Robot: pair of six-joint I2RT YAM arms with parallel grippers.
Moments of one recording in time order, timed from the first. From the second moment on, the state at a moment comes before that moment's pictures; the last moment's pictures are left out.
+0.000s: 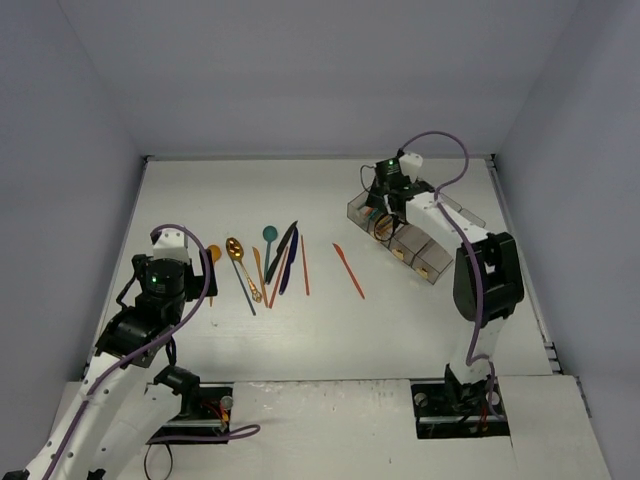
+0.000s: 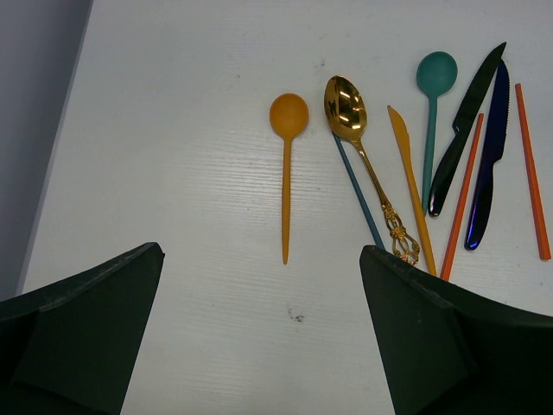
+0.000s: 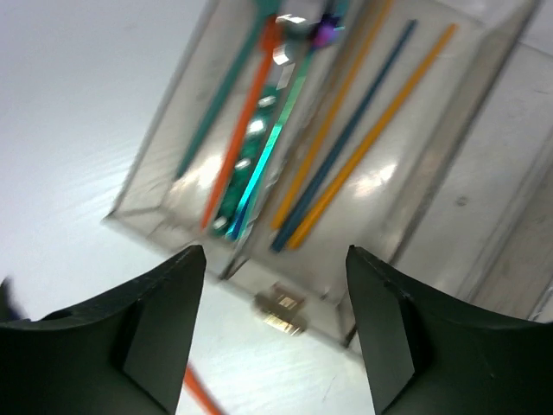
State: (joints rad) left arm -0.38 0.61 0.76 -0.70 -0.45 -0.22; right arm 0.36 1.87 1.44 -0.41 0.40 0.59
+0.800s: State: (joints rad) left arm -0.38 0.62 0.76 -0.70 -0.45 -0.22; right arm 0.91 1.96 1.37 -0.41 0.38 0.53
